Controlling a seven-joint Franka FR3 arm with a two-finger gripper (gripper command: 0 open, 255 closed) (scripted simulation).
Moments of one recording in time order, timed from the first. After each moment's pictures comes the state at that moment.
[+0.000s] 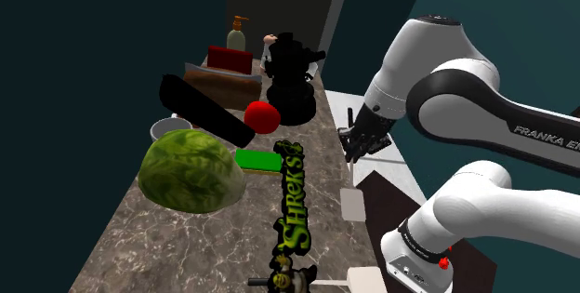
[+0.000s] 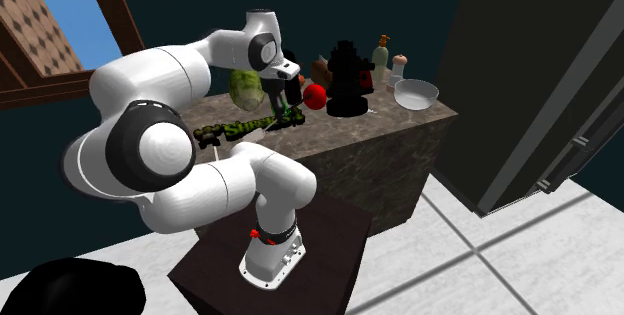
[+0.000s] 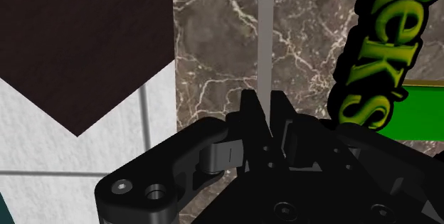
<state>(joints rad) -0.11 -1.05 0.51 -2.71 0.40 1.76 0.83</state>
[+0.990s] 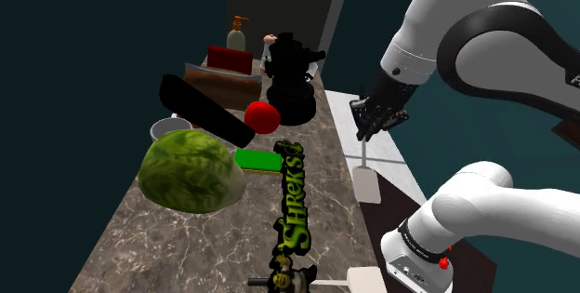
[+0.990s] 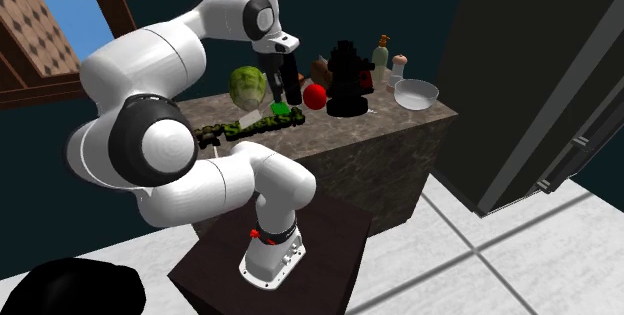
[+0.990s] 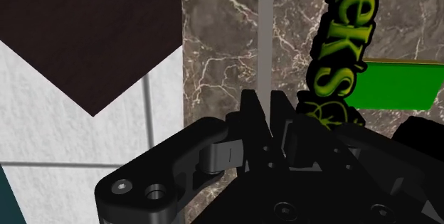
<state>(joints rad) -0.15 -1.02 0.44 -2.51 0.33 1.58 0.83</state>
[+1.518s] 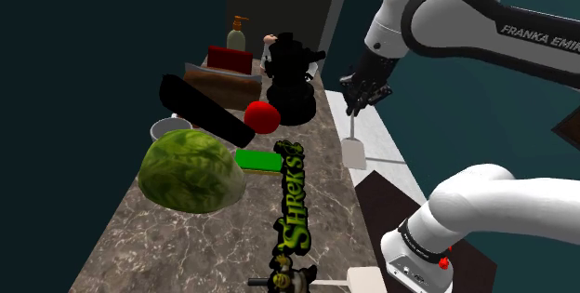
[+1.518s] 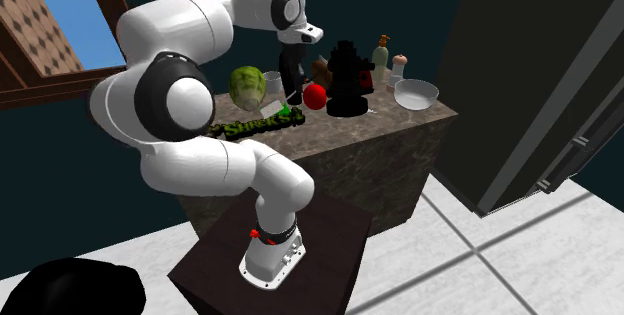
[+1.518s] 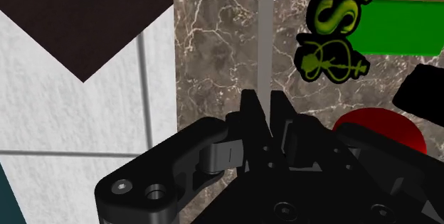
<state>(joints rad) -0.25 -0.82 0.40 -2.41 0.24 1.67 0.74</state>
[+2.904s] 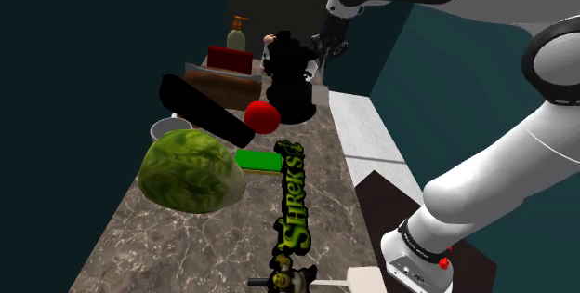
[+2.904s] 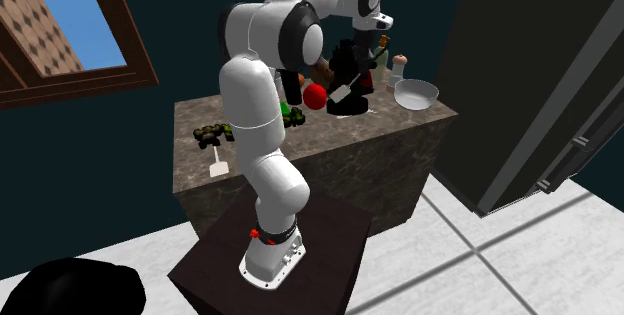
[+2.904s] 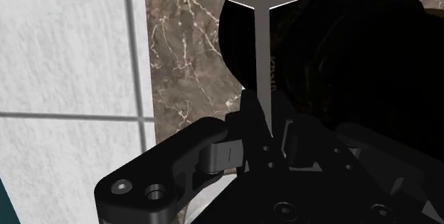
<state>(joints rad) -0.46 -0.08 0.36 -1.84 -0.01 1.82 0.63</state>
